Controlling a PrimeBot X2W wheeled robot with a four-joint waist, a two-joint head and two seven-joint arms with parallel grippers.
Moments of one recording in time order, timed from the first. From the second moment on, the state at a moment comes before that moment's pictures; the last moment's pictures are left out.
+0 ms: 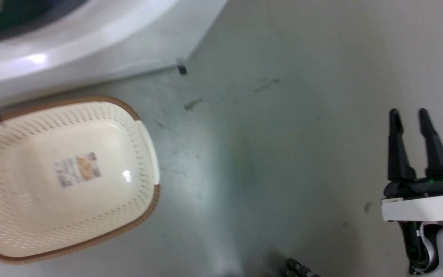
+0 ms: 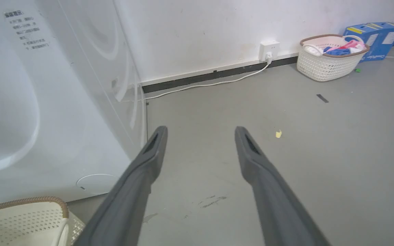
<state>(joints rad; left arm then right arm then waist) -1.38 0.50 -0.34 0.90 0.07 -0.03 -0.04 -0.23 -0.05 -0.08 0.02 0.38 0.13 -0.26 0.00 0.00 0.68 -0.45</state>
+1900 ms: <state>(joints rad) 0.01 0.05 -0.10 0.12 -0.15 0.04 -0.26 0.11 -0.05 -0.05 0.00 0.08 0.13 -0.26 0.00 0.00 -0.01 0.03</state>
